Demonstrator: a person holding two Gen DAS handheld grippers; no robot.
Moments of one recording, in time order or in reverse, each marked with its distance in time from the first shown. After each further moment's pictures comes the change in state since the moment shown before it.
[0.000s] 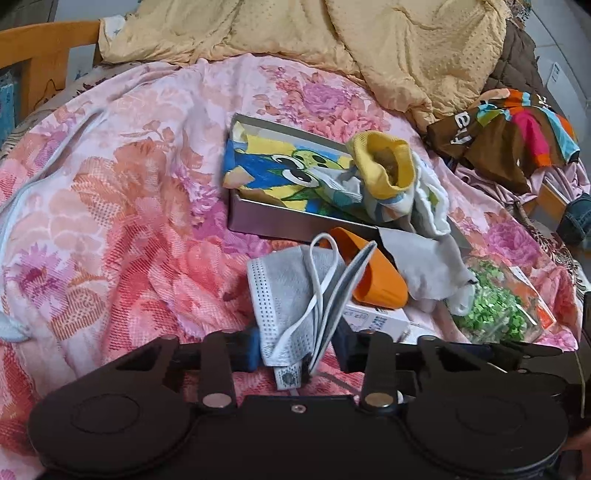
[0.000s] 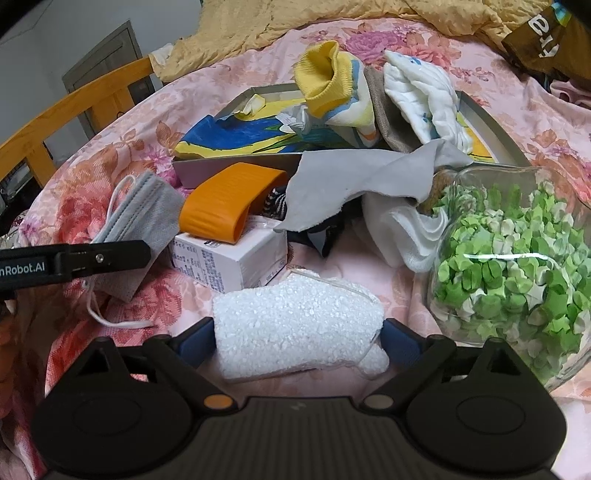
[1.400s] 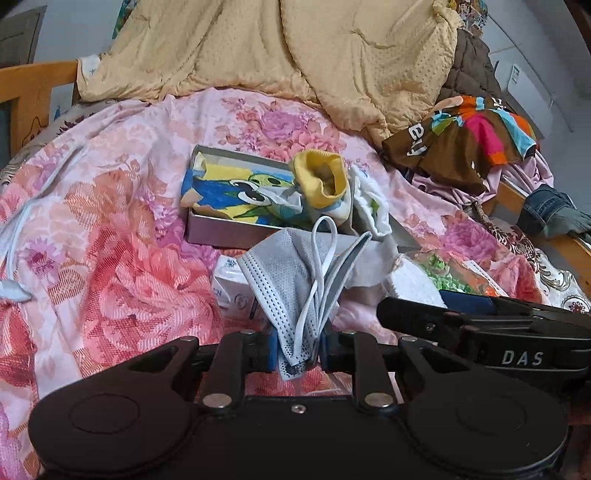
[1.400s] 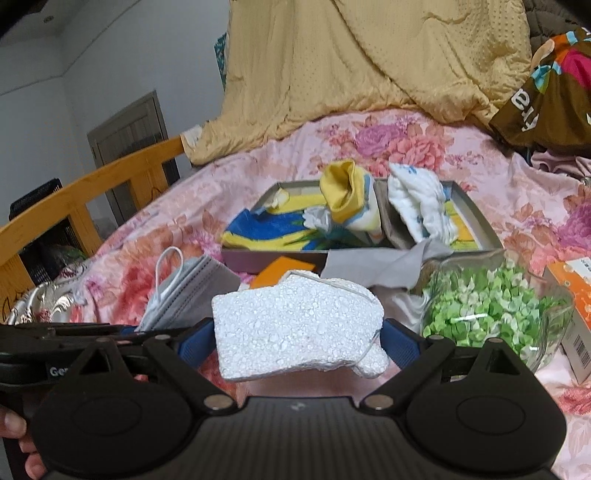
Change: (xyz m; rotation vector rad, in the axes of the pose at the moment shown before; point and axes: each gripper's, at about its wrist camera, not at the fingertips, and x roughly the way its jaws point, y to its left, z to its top) left arm -0.043 -0.038 -0.027 0.072 -0.105 -0.057; right arm -0.077 0.017 -0.006 -0.012 -0.291 0.033
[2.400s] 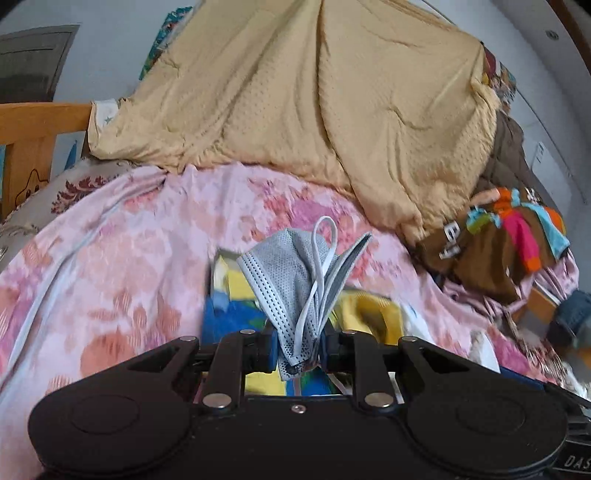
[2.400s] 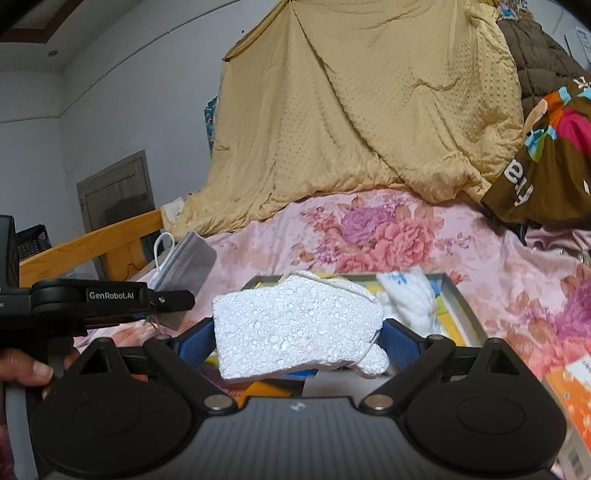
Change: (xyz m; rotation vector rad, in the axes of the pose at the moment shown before) left arm 0.060 0.051 0.112 -0.100 -0.231 0.025; right arm 0.033 -0.010 0.064 -0.020 -0.236 -0.064
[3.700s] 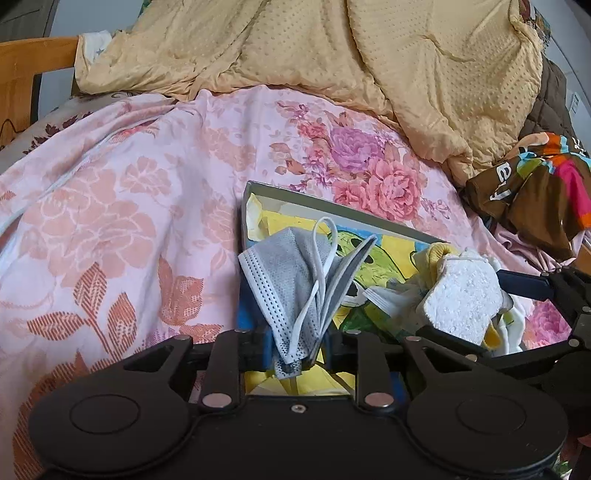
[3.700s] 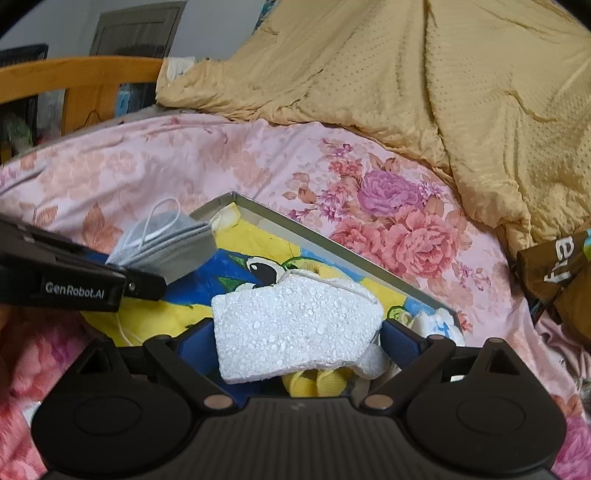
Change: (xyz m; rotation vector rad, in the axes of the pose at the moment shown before) left arm 0.100 0.047 -0.008 0.024 0.233 0.059; right arm 0.156 0.047 0.010 -0.483 0.289 -0.152
